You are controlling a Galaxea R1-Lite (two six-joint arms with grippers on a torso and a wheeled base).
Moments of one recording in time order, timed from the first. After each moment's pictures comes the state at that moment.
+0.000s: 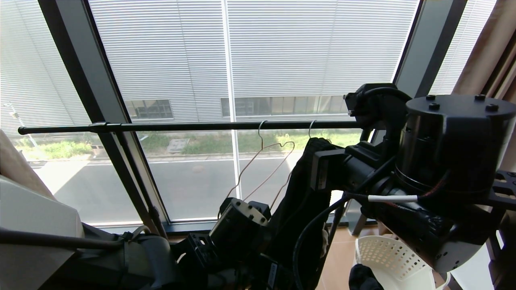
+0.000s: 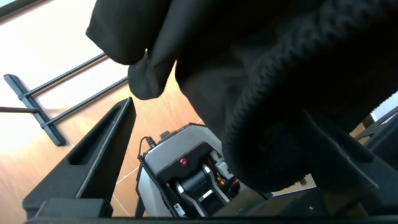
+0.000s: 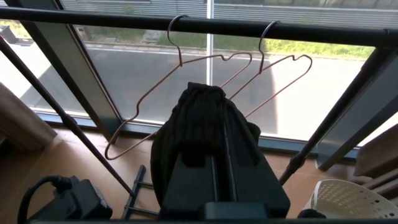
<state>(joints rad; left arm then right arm) -0.90 1.91 -0.80 -0.31 0.04 -0.40 0.94 1.63 -0.95 -0.46 -0.72 0.21</state>
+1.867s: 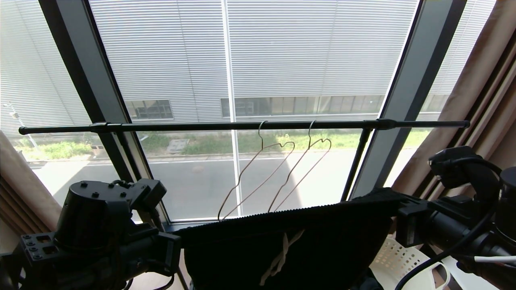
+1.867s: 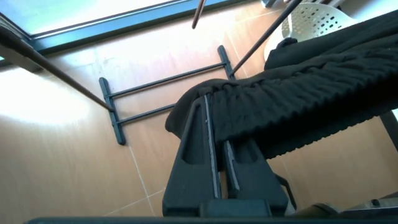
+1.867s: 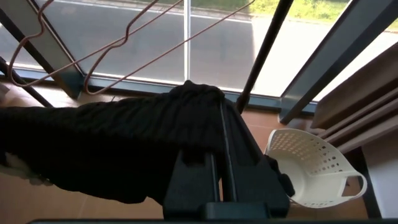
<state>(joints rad) -0.56 1.48 -0.50 -0.30 0.12 -0.23 0.69 1.34 -0.50 -0.43 -0.54 0.20</state>
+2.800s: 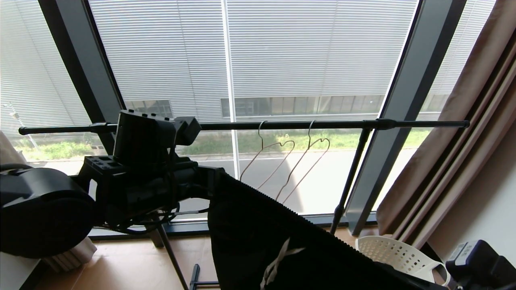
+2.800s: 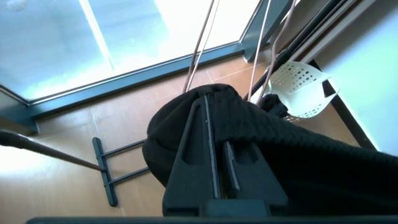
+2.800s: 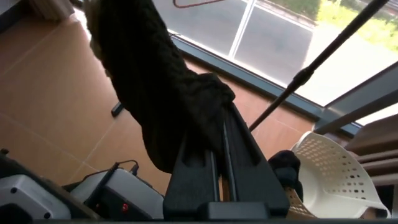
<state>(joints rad) -0.56 1.68 -0.93 -0.27 0.11 -0.19 1.07 1.18 -0.23 -0.42 -0.53 0.20</state>
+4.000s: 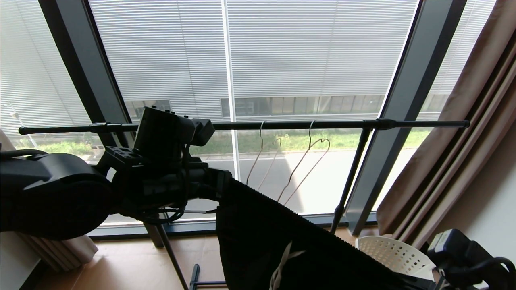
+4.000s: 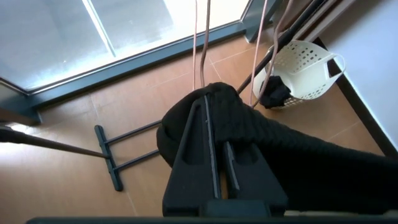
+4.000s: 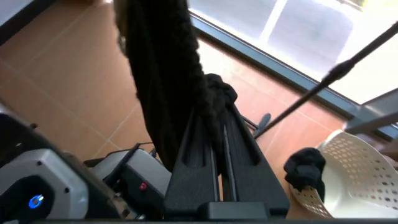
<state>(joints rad) -0.59 1.71 -1.02 -0.12 0.11 -0.17 0.86 1.23 -0.25 -0.42 -0.25 0.14</state>
